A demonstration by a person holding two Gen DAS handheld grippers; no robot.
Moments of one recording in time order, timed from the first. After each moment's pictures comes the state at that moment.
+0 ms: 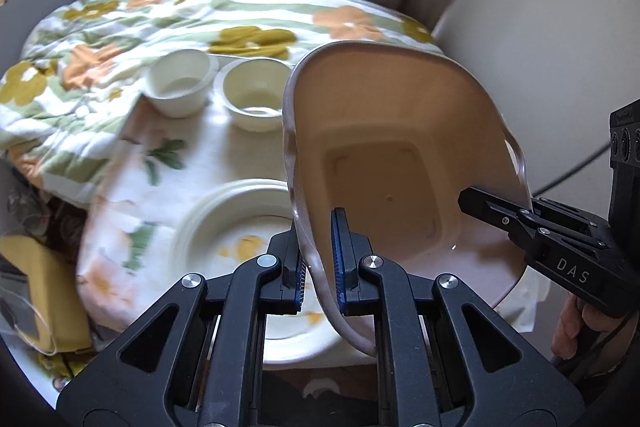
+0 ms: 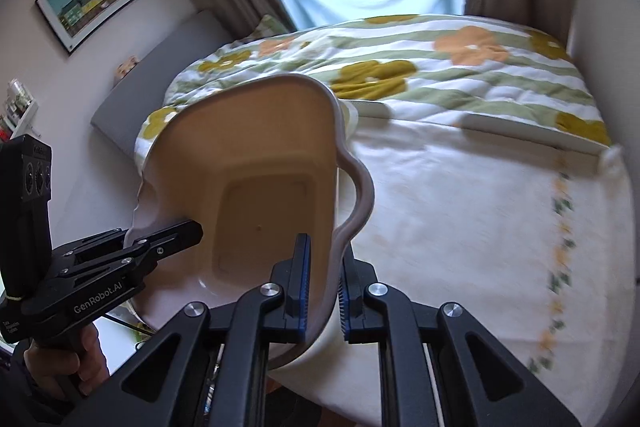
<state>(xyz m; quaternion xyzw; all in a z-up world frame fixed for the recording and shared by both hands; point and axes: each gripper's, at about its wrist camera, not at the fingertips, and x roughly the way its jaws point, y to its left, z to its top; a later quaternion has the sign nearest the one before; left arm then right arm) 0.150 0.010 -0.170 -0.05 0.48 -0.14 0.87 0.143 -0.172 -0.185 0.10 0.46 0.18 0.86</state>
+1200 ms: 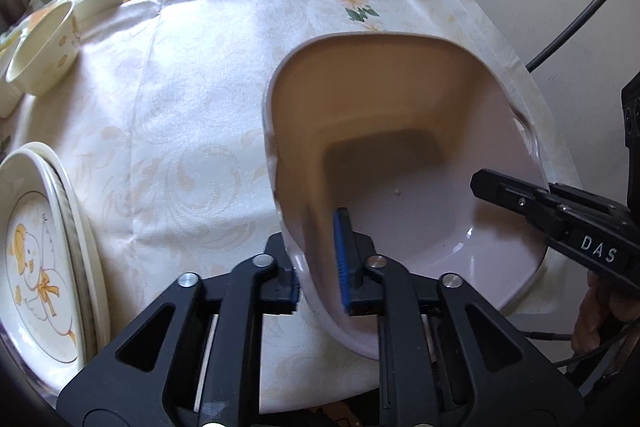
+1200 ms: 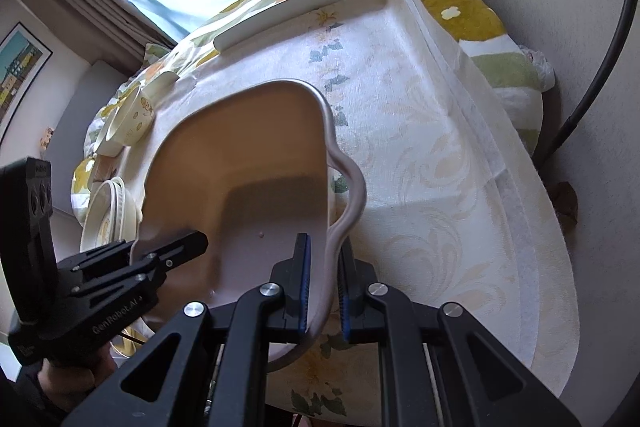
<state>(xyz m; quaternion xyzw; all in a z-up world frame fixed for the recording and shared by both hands) 0.135 -0.194 -0.302 0.07 0.55 -0.22 0.80 0.083 -0.353 -0.305 0.23 0.51 0.04 0.83</state>
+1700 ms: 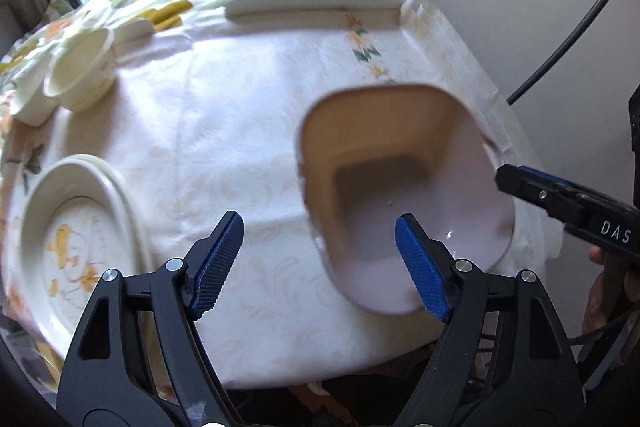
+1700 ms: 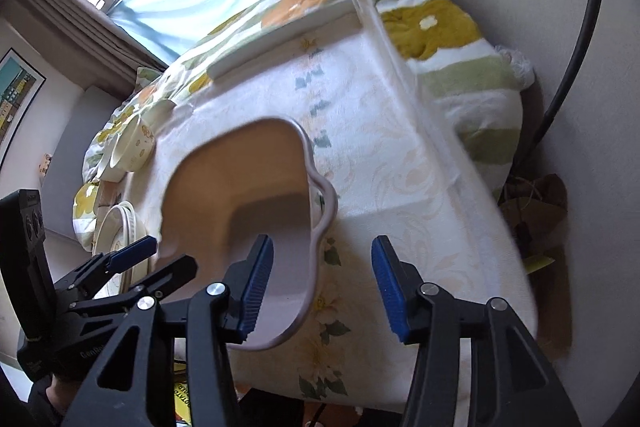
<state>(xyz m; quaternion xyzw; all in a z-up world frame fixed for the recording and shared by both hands) 0.124 -0.168 -0.246 0.06 0.51 -0.21 0.83 0.063 -0.364 -0.259 0.22 0.48 0.00 0.85</state>
